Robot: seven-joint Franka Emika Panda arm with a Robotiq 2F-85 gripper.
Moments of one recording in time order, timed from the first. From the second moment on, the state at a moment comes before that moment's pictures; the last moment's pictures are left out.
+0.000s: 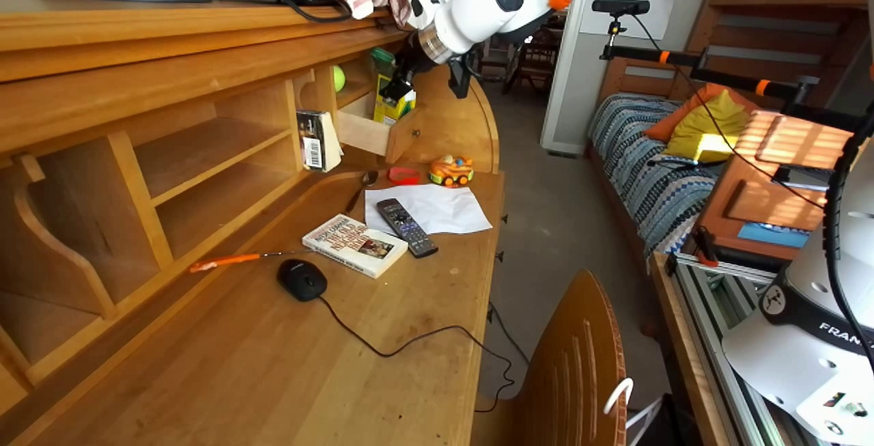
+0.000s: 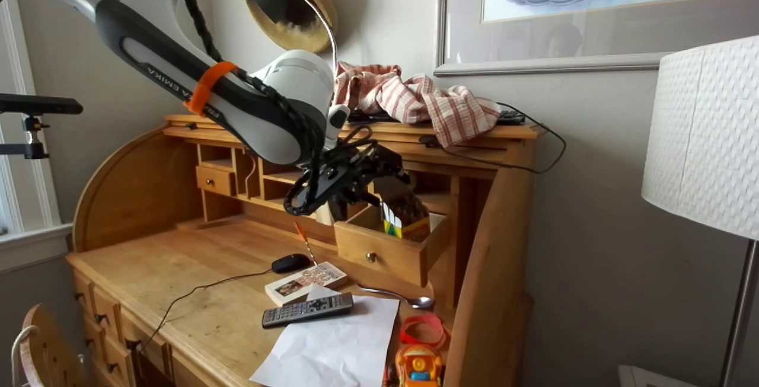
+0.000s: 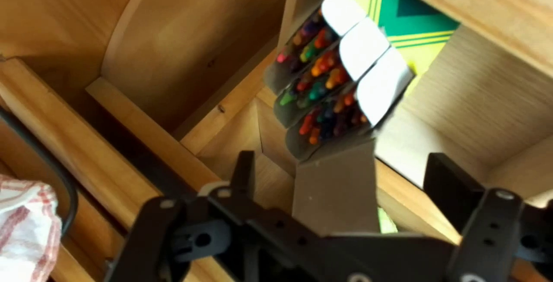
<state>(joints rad) -0.50 0.47 0.04 -1.63 -2.38 3.17 1.49</state>
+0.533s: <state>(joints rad) -0.36 0.40 -0.17 -1.80 -2.03 3.18 1.42</state>
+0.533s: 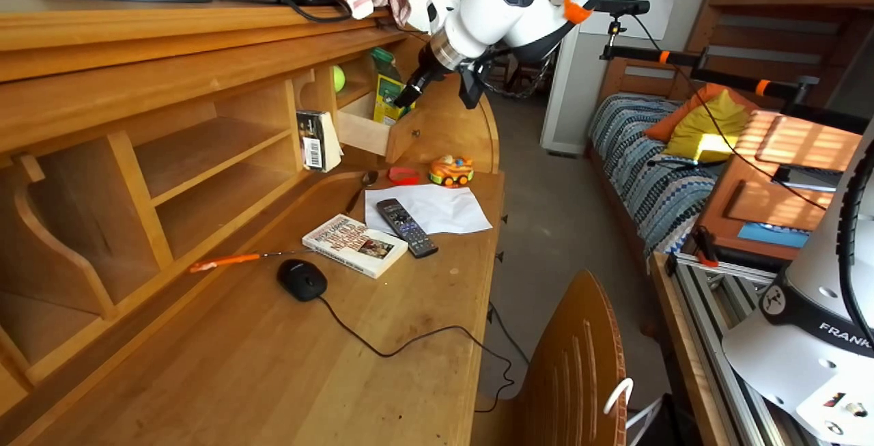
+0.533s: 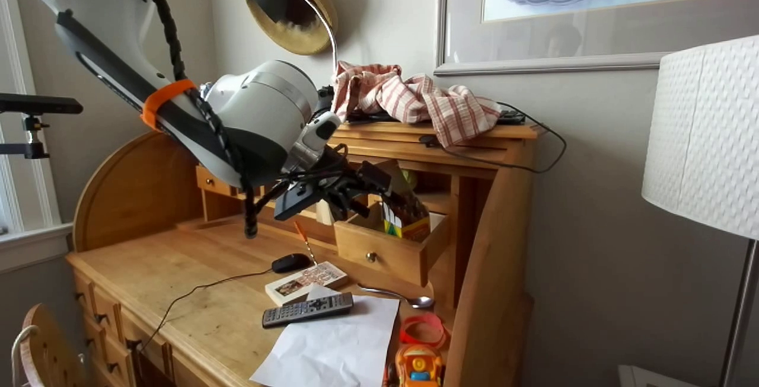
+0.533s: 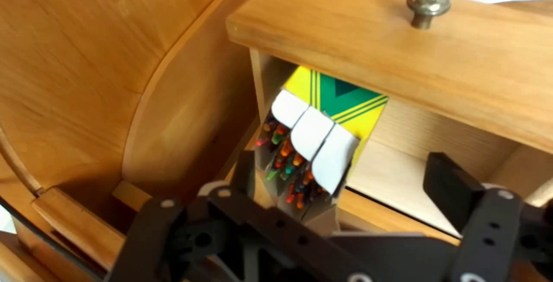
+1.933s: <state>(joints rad) -0.34 0.35 -0.23 -1.92 -1.42 3.16 1.19</state>
